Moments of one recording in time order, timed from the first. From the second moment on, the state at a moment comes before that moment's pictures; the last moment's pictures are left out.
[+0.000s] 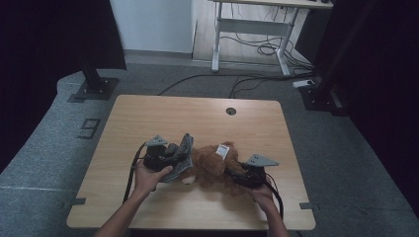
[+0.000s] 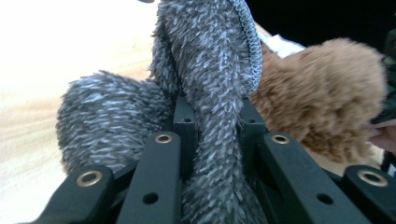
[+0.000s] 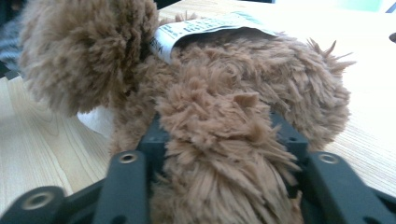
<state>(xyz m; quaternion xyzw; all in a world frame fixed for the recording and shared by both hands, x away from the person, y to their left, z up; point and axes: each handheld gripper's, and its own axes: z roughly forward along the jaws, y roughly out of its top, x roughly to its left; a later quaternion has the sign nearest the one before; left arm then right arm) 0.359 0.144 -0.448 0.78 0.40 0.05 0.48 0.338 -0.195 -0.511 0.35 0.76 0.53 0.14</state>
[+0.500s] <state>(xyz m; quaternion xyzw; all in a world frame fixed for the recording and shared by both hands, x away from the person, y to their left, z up) 0.359 0.002 -0.383 0.83 0.29 0.05 0.47 0.333 -0.191 -0.512 0.36 0.75 0.53 0.18</state>
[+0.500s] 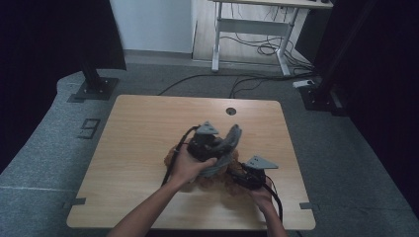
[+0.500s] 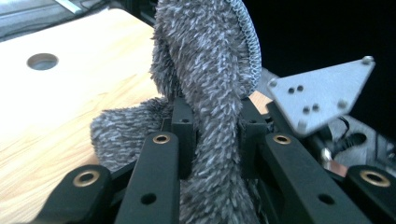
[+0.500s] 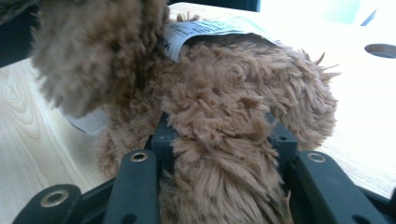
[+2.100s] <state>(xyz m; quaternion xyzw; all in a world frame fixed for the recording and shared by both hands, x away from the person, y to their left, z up) 0.361 0.004 -0.391 0.84 0.30 0.04 0.46 0.334 -0.198 -0.520 0.34 0.75 0.54 0.18</state>
